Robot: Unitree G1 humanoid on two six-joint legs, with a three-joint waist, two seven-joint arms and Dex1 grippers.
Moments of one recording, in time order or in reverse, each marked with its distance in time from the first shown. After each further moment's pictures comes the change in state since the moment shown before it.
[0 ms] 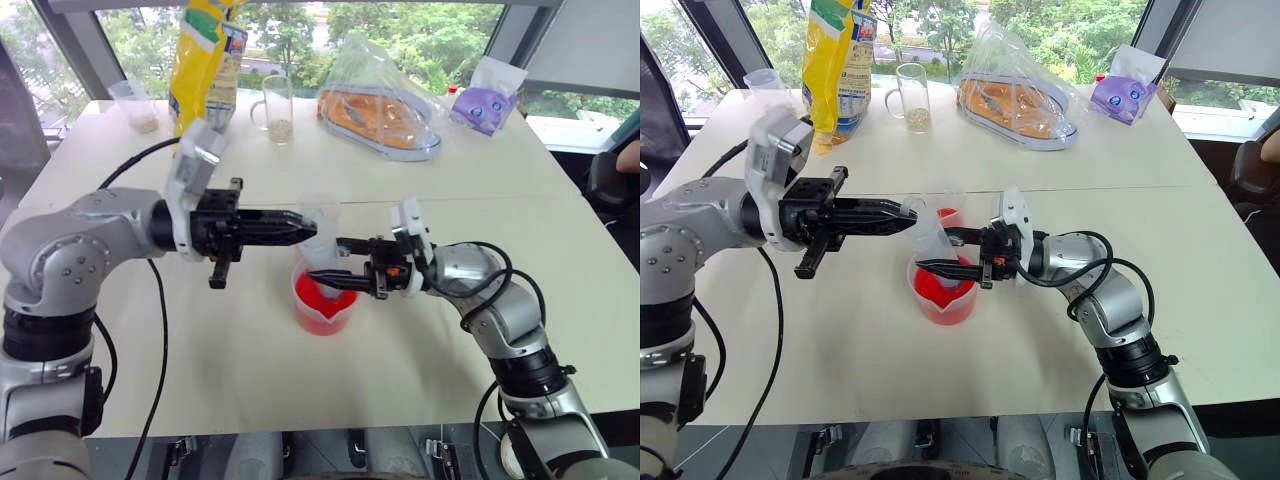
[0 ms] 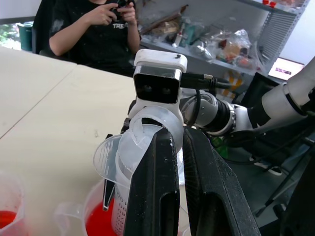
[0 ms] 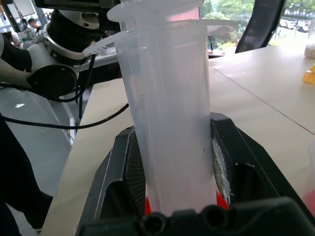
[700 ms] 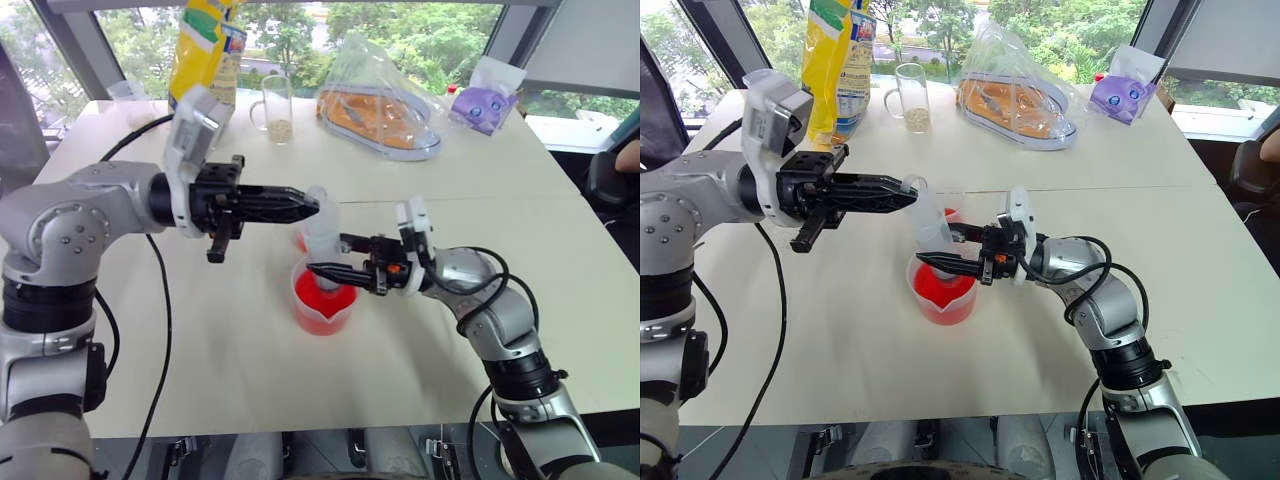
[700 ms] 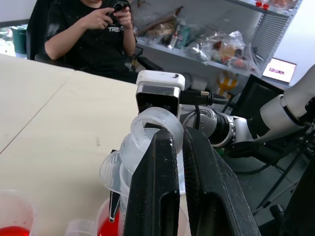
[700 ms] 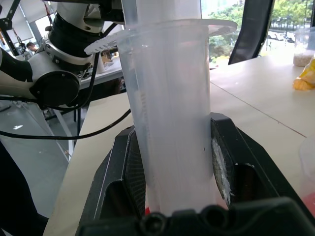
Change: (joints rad) left arm -0.110 0.002 -0.030 0.100 0.011 0.023 -0.023; right arm 0.019 0.038 0.001 0.058 0.014 -0.029 -0.011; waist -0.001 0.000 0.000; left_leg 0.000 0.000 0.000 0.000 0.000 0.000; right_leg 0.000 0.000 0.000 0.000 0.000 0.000
